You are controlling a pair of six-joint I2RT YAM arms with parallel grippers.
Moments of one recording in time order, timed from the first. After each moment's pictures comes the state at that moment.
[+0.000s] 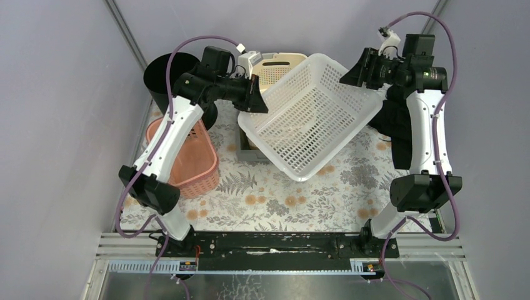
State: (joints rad) left arm -0.40 1.68 1.95 -0.92 0.67 -0.15; right arm -0.08 1.66 1.99 -0.95 -0.77 0.19
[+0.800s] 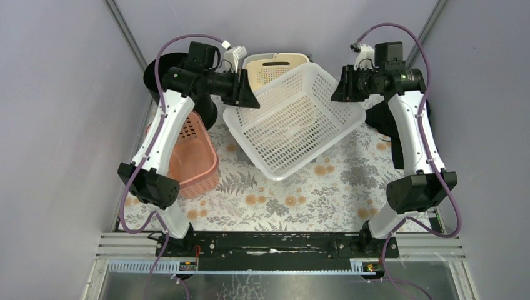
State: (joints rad) left arm -0.29 1.74 2.03 -1.05 0.77 -0.14; right arm 0.09 1.66 1.93 -1.04 -0.47 0.05
